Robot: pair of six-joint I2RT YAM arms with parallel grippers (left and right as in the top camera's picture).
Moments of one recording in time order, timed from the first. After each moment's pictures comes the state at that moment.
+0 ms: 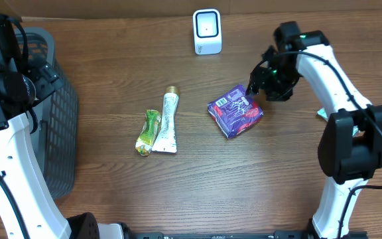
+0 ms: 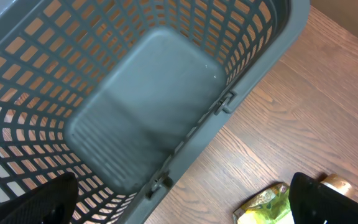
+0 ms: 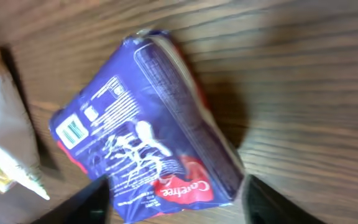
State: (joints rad) left arm 0.24 1.57 2.20 -1.65 -0.34 -0.45; right arm 0.15 2.11 1.79 -1.21 -0.38 0.24
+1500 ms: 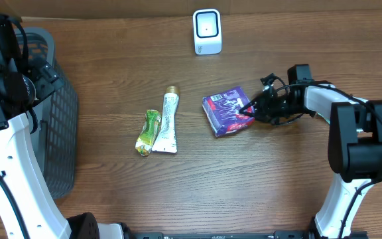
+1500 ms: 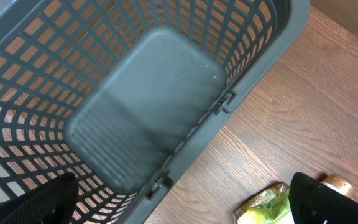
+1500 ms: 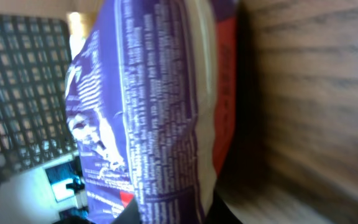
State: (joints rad) left arm 0.24 1.57 2.20 -1.65 -0.34 -0.45; right arm 0.03 2.10 1.23 -0.58 -1.02 0.13
